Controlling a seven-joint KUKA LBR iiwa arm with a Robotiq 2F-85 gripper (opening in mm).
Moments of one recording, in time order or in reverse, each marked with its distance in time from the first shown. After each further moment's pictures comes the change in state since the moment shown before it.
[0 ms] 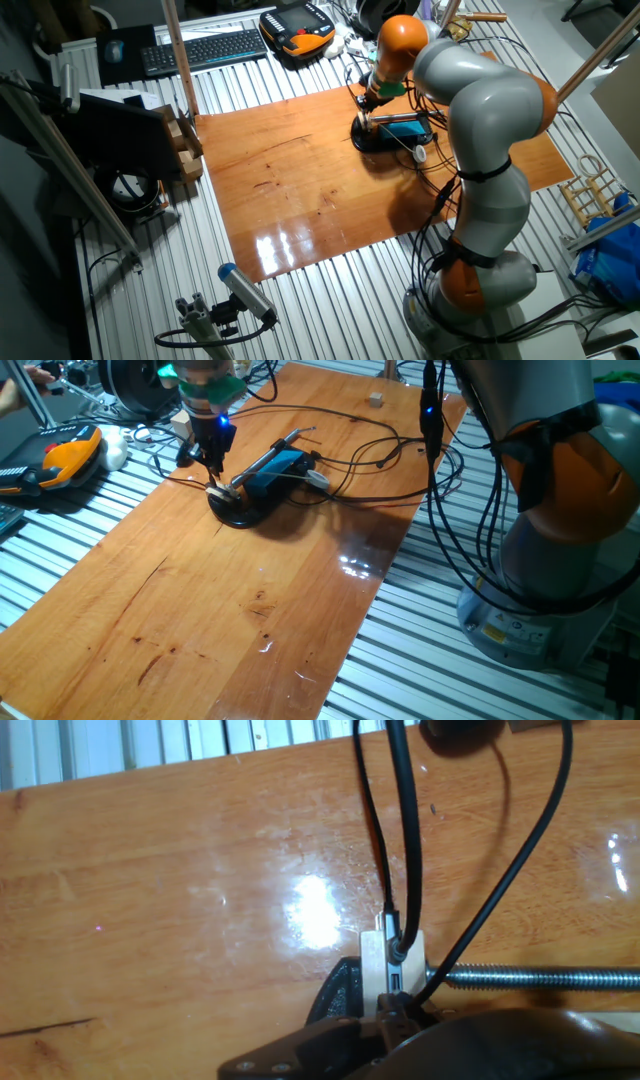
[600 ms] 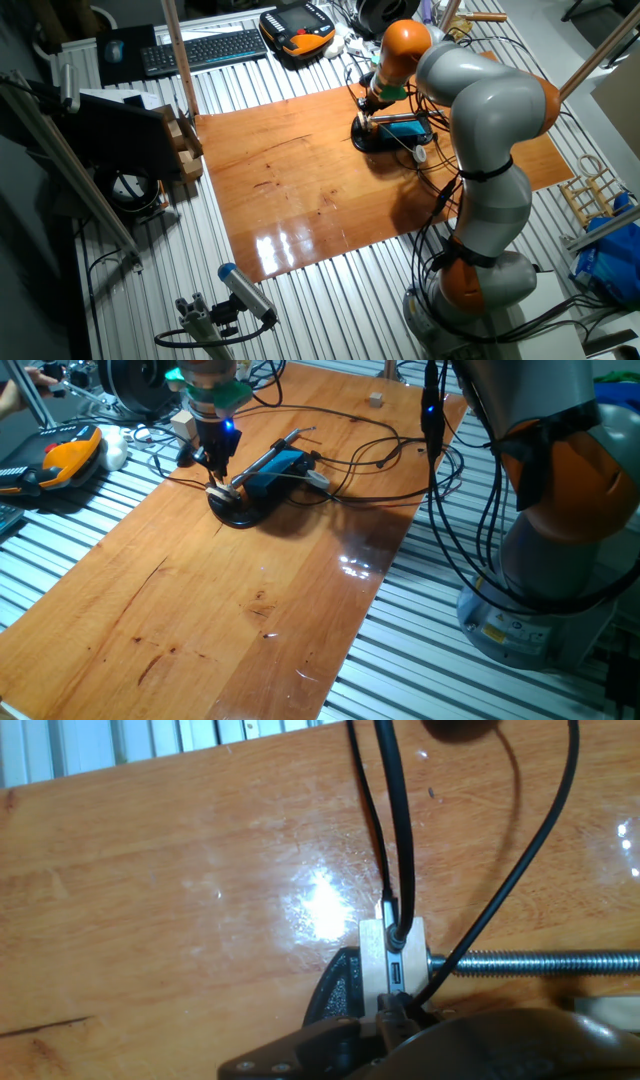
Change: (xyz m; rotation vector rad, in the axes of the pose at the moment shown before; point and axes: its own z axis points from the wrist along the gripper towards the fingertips) arm 0.007 -0.001 0.009 -0.018 0.012 0.023
